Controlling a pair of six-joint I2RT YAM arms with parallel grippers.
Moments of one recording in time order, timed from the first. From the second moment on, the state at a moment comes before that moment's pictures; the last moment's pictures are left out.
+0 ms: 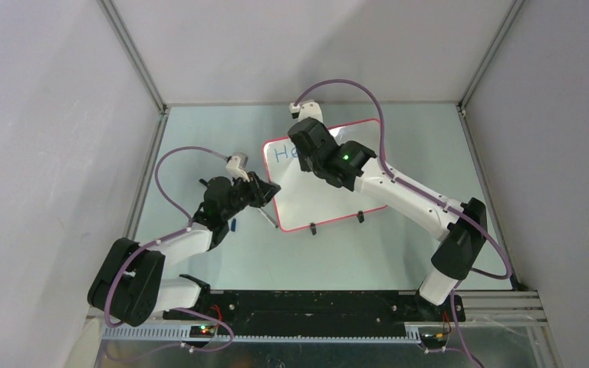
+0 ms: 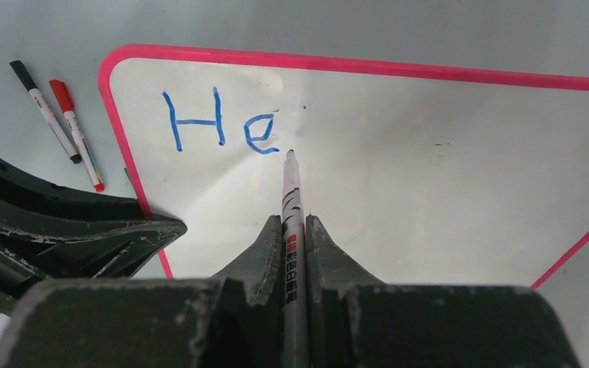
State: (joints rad) left arm -0.39 1.26 0.41 0.62 0.29 -0.53; right arm 0.91 1.70 1.69 -0.65 0.51 0.32
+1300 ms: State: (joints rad) left arm -0.39 1.26 0.41 0.62 0.29 -0.53; right arm 0.88 1.74 1.70 -0.63 0.52 0.32
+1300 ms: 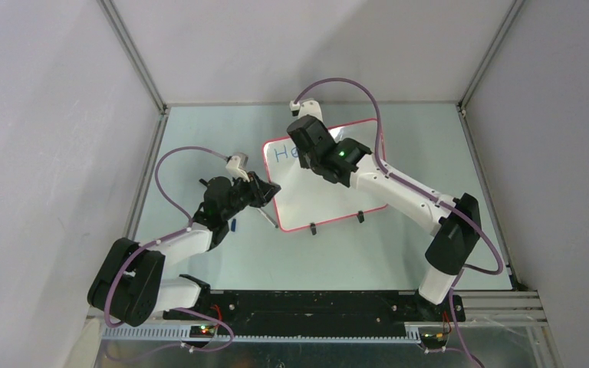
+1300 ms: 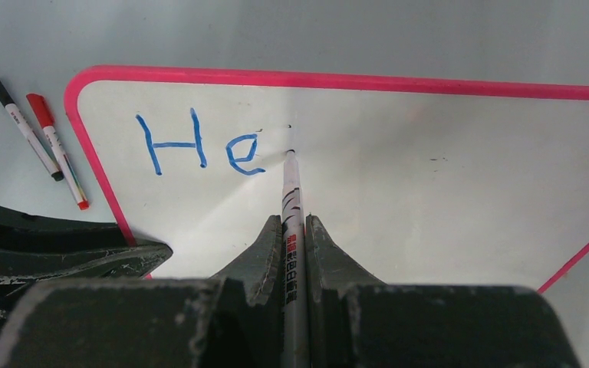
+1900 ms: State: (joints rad) left arm -0.39 1.26 0.41 0.62 0.29 -0.53; right arm 0.88 1.74 1.71 -0.61 0.52 0.32
